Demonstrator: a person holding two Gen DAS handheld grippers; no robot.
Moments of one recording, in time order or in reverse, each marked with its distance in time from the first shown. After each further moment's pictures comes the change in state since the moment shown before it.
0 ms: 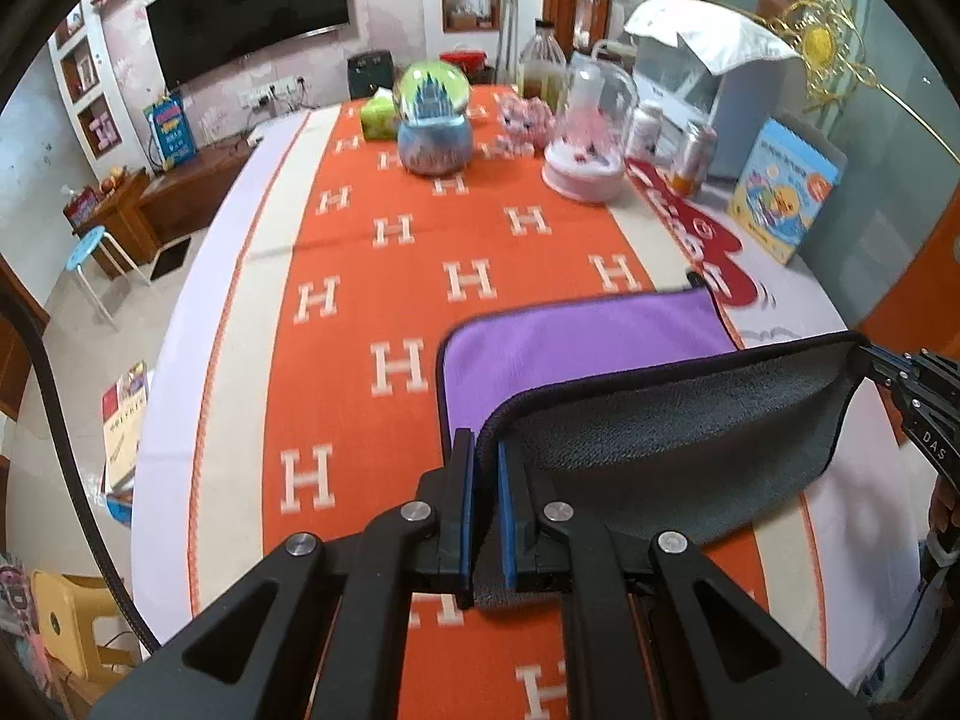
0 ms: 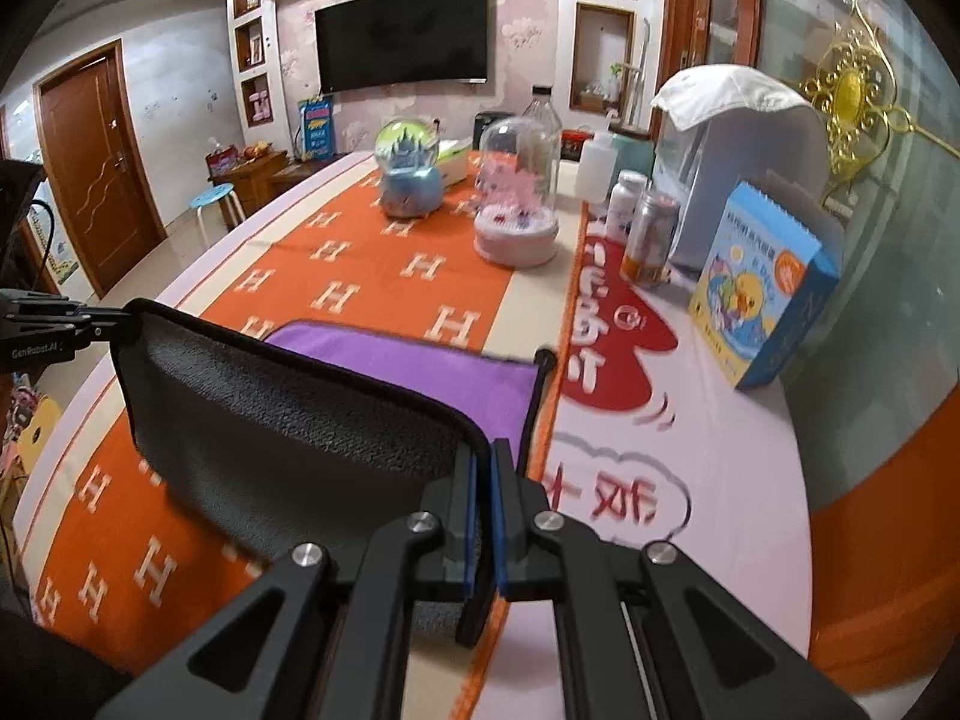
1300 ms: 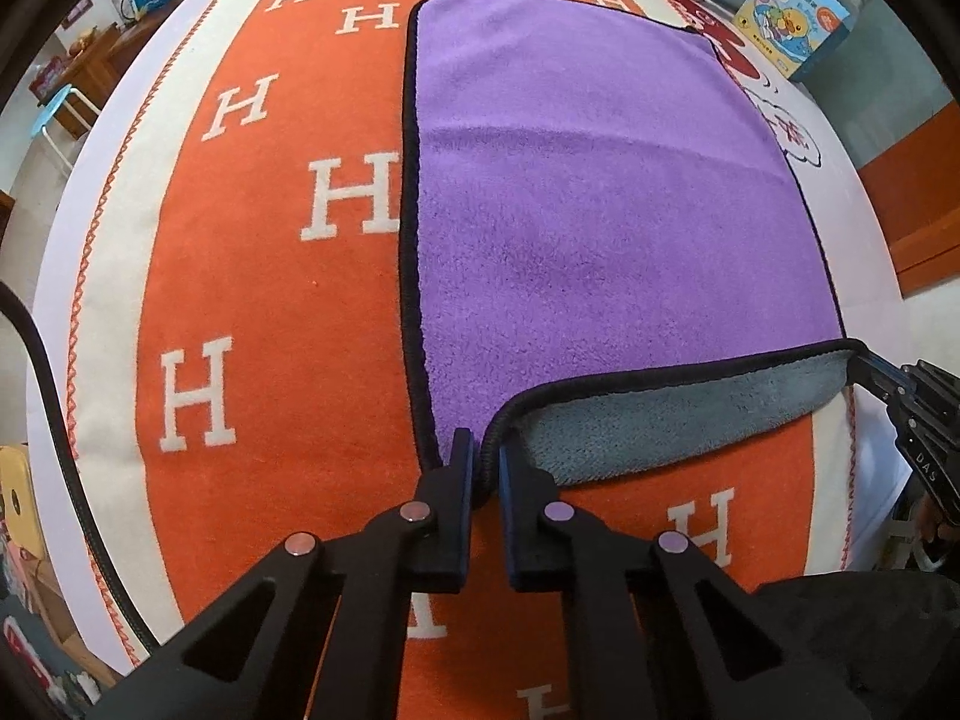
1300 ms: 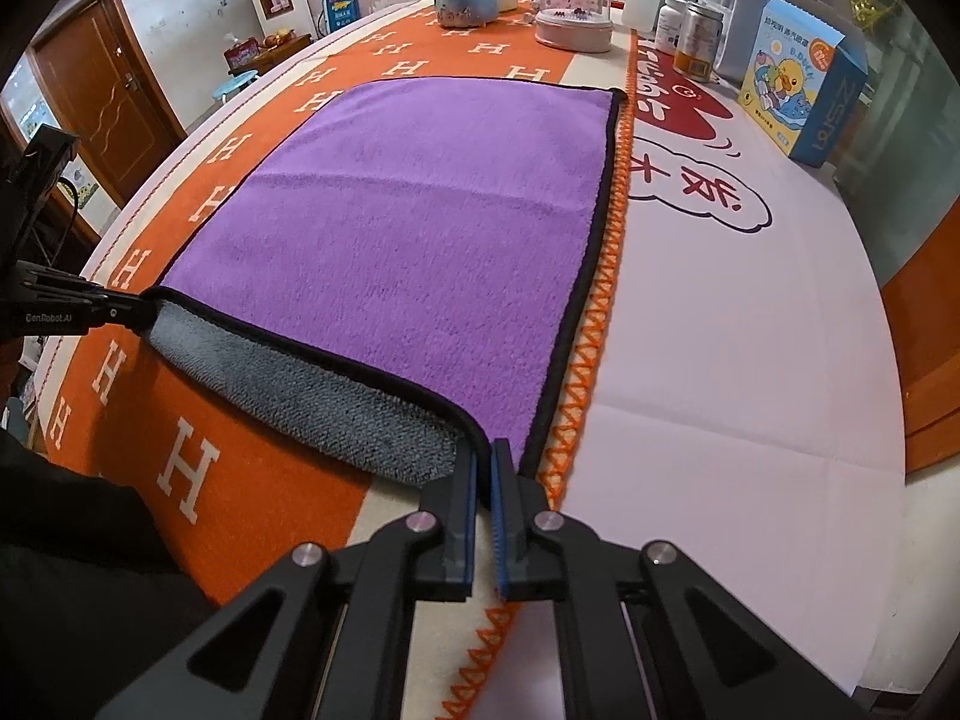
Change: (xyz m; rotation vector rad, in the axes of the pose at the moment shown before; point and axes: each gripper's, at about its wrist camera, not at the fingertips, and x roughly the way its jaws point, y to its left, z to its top) left arm 0.027 -0.010 -0.179 -0.081 0.405 -0.091; right arm -0.022 0.046 -0.158 -0.009 0.331 0.098
